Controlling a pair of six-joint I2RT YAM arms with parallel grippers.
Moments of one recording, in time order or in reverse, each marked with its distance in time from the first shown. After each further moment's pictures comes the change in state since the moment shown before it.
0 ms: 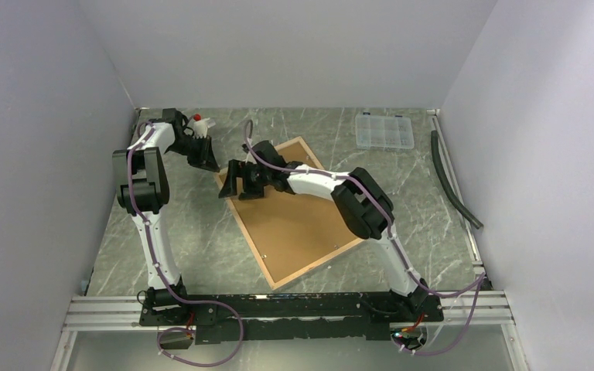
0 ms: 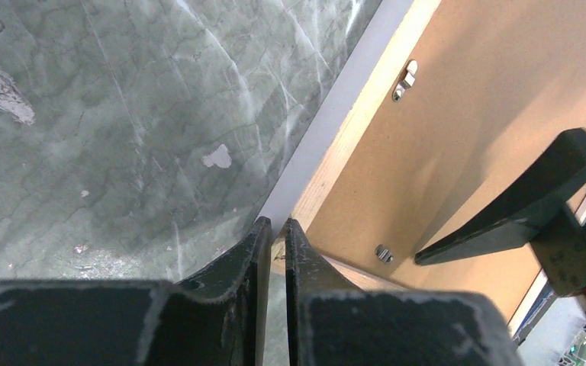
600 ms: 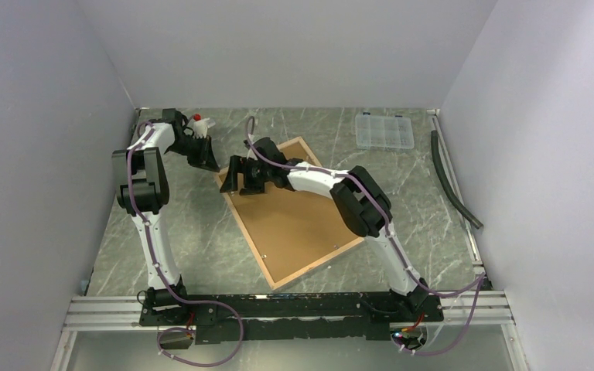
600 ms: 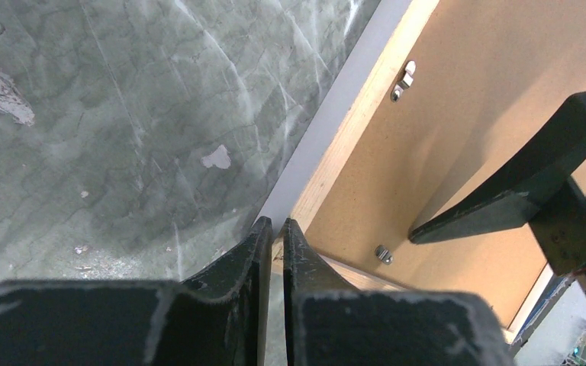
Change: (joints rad) left arm 0.000 -0.006 -0.010 0.007 0.005 0.003; right arm -0.028 -0.008 -0.009 -0.018 0.023 -0.021
